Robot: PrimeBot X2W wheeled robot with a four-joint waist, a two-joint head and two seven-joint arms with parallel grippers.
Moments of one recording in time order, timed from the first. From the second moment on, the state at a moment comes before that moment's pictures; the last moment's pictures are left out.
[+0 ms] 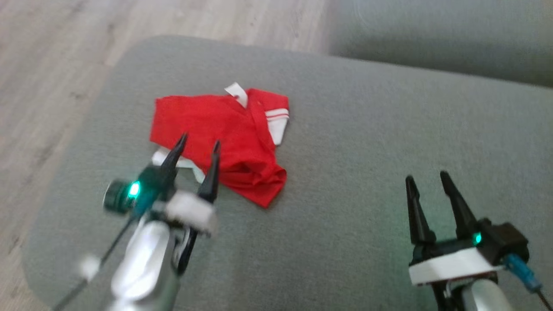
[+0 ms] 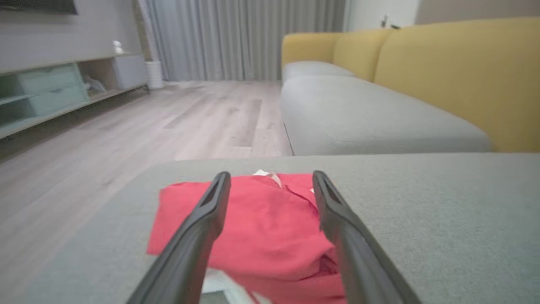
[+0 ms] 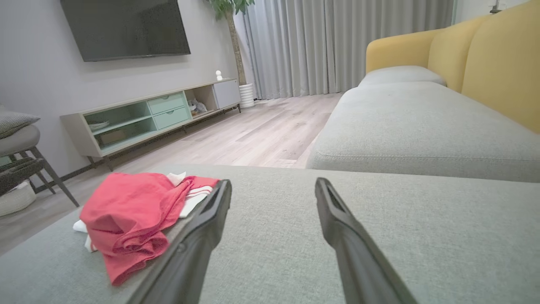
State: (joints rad) left arm -0.38 0.07 -0.27 0.49 -0.15 -0.08 -0.12; right arm 0.03 -0.04 0.09 0.14 0.16 0.13 -0.25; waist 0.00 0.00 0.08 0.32
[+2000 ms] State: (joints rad) left arm -0.82 0.09 -0.28 0.39 -0.34 -0.05 -0.18; right arm -0.06 -0.05 0.20 0.14 0.28 0.13 -0.25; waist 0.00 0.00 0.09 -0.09
